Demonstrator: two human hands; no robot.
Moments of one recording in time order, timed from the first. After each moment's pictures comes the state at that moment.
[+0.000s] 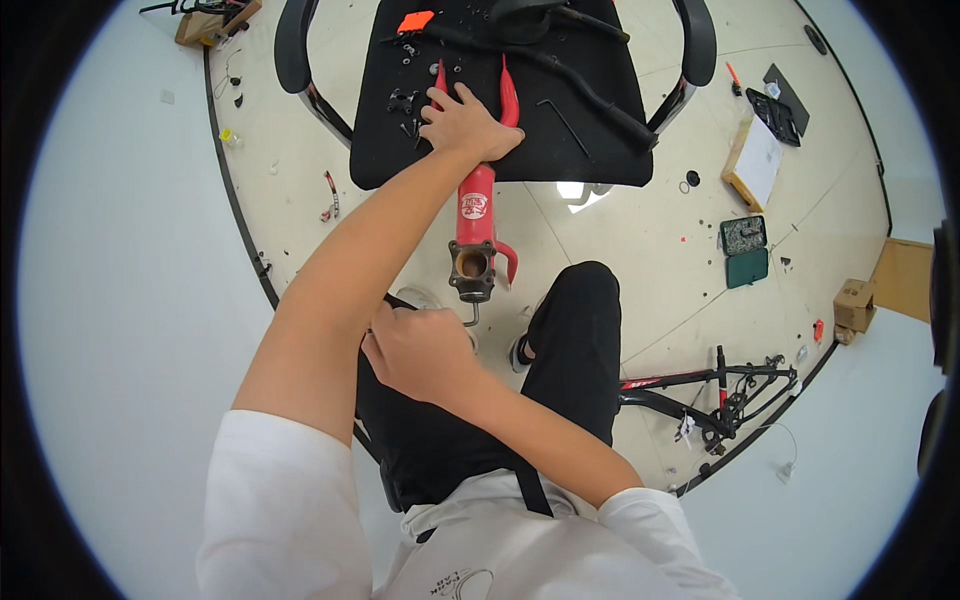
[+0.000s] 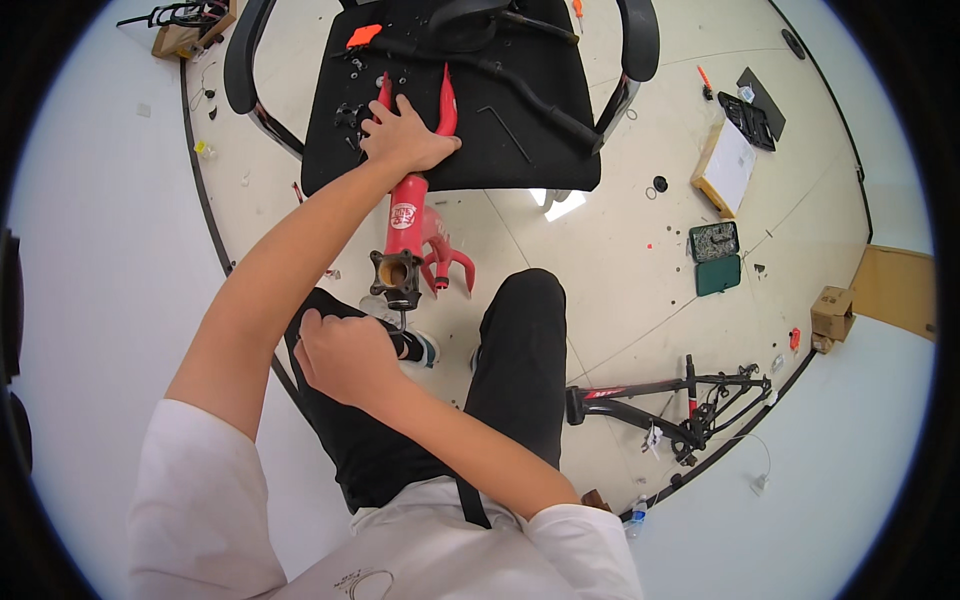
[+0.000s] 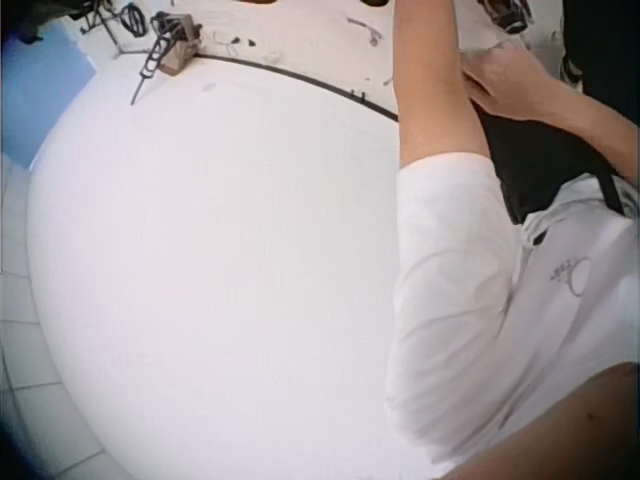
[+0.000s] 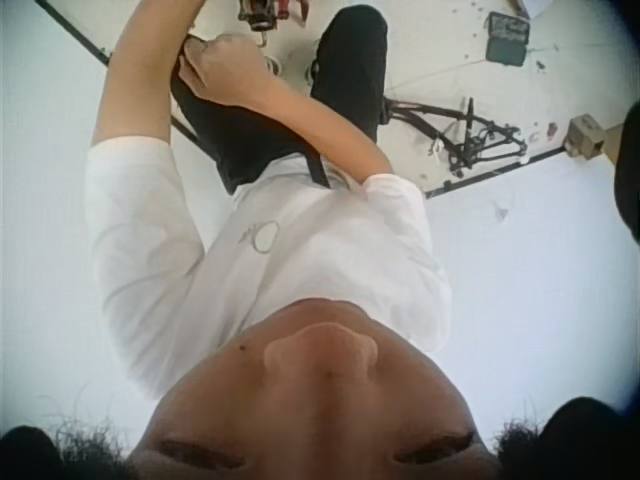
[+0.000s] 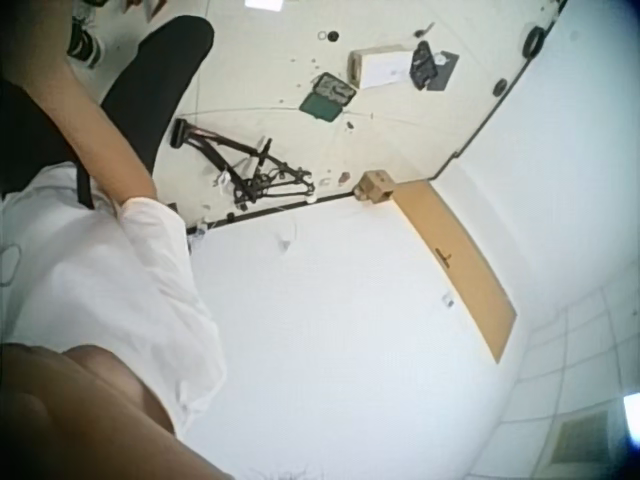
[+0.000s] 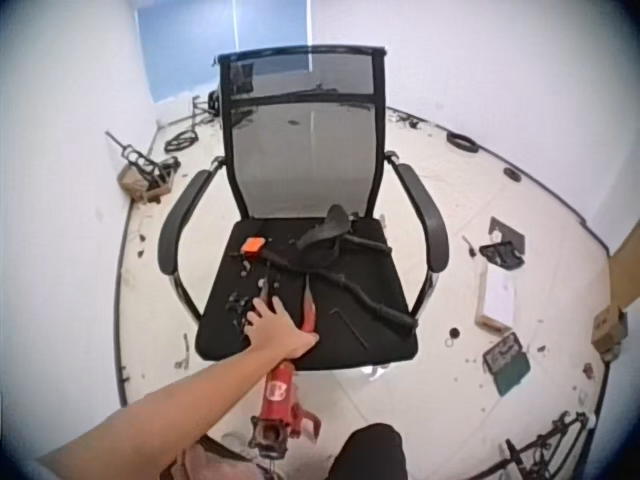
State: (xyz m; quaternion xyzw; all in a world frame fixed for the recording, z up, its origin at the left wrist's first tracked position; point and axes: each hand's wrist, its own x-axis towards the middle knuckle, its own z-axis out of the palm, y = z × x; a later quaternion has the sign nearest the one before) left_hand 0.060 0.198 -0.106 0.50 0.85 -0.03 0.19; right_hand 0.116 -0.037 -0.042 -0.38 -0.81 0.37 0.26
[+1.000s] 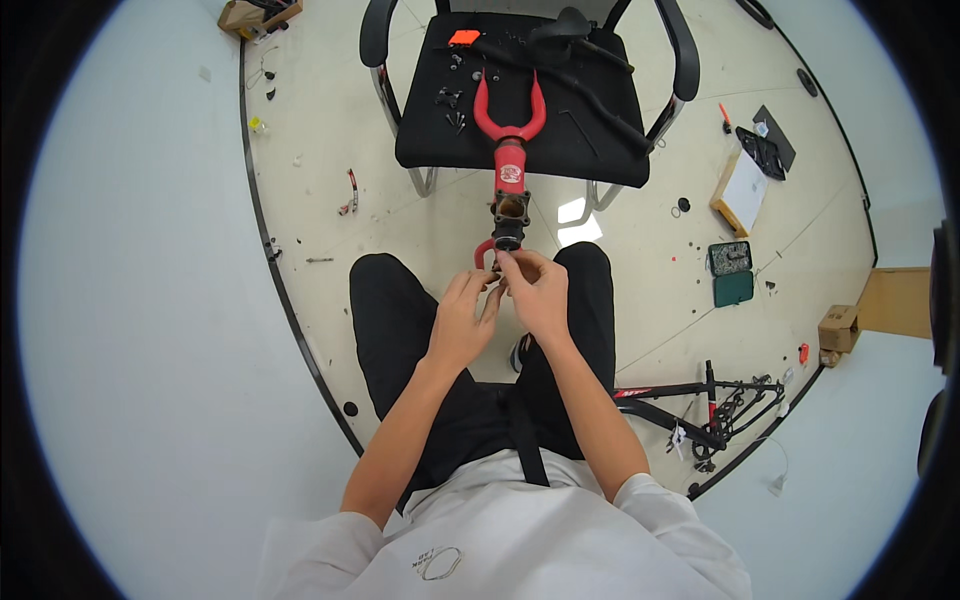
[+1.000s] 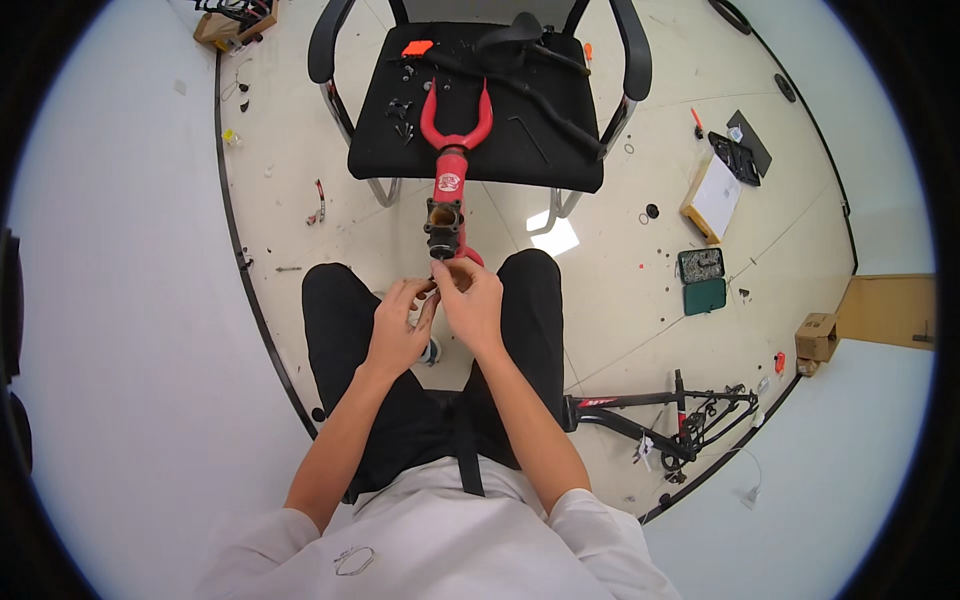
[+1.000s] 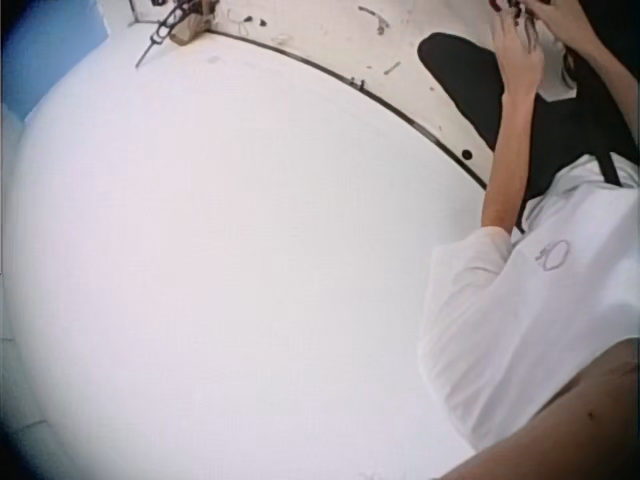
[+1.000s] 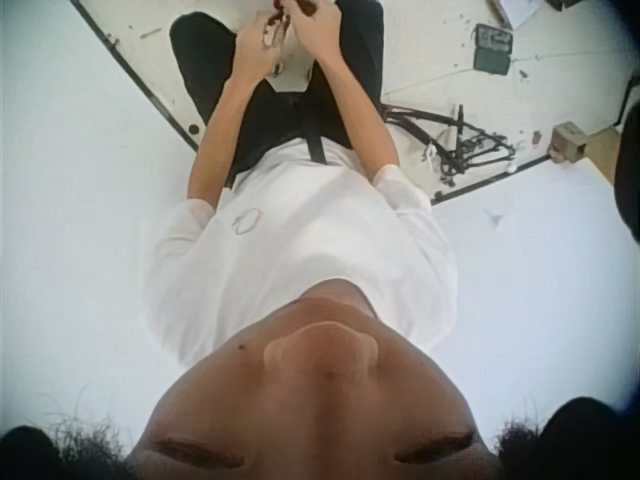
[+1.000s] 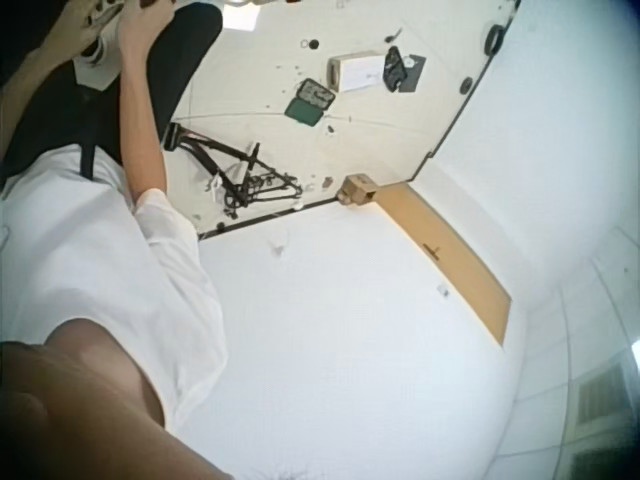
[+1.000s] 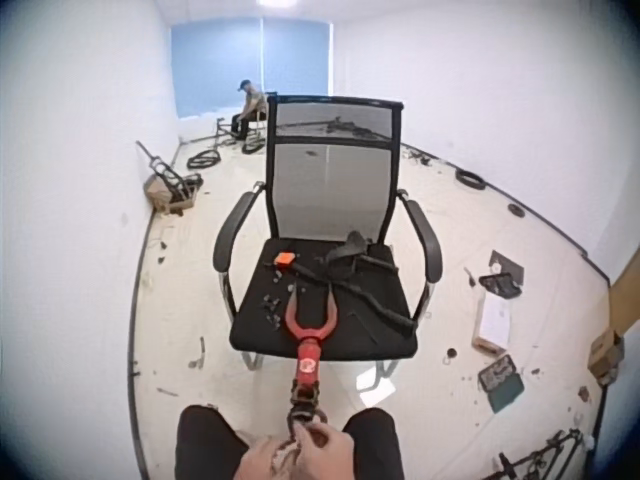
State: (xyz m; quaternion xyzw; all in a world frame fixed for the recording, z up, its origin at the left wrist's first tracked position) left_hand 0.074 -0.115 -0.106 0.60 0.63 0.46 0.19; right_hand 0.193 -0.048 -0.090 -0.53 -0.50 0.58 0.36
